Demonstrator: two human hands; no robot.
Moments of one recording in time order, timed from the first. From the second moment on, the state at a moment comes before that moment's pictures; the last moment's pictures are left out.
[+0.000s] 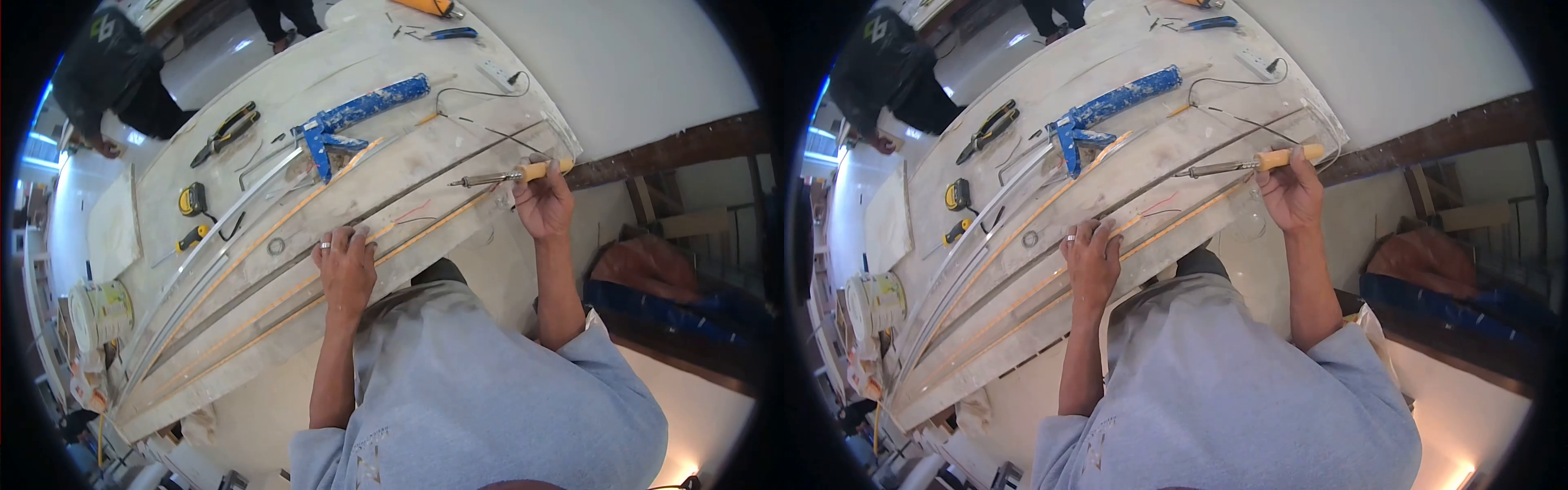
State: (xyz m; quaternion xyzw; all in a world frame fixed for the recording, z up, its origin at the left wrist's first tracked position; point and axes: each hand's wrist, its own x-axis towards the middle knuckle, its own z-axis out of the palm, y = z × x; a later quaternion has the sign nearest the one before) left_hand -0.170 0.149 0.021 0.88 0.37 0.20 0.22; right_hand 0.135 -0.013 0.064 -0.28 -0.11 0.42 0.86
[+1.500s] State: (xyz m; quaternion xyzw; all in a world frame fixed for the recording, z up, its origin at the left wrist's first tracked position) left_hand -0.213 0.183 0.258 0.86 0.24 0.39 0.24; right_hand 0.099 -0.007 0.084 -0.25 -0.01 0.28 0.93
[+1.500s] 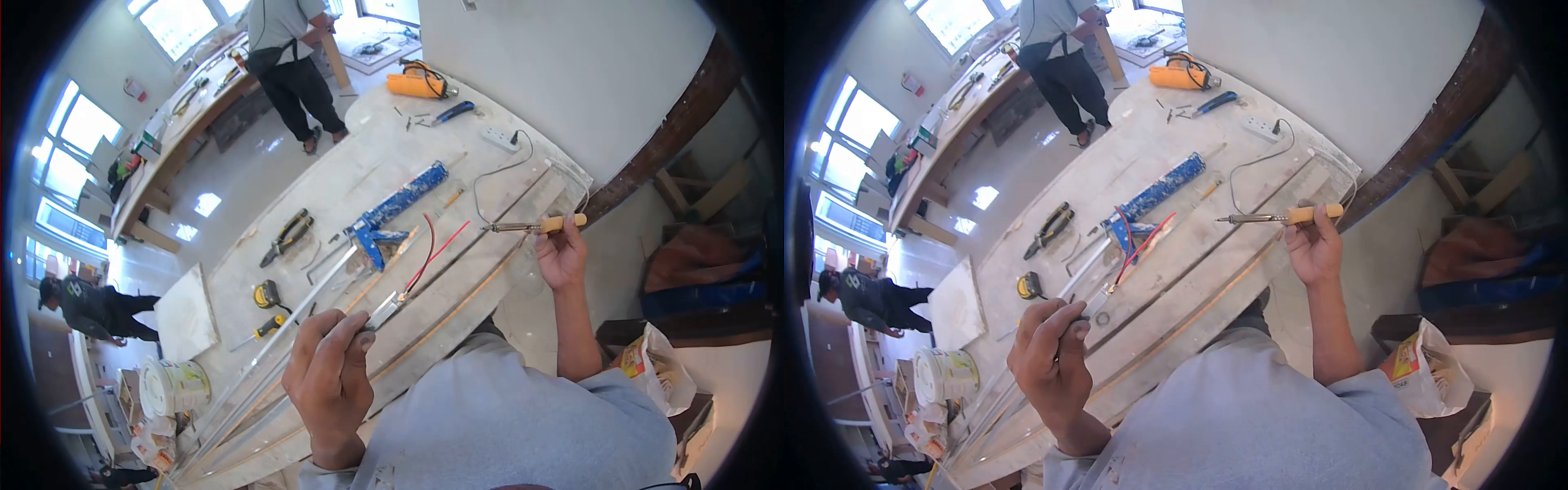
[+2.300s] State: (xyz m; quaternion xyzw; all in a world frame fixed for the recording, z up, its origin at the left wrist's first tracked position) left_hand -0.215 0.198 0.286 0.82 0.25 0.43 0.27; right_hand 0.081 0.033 0.086 -0.27 -0.10 0.29 0.91
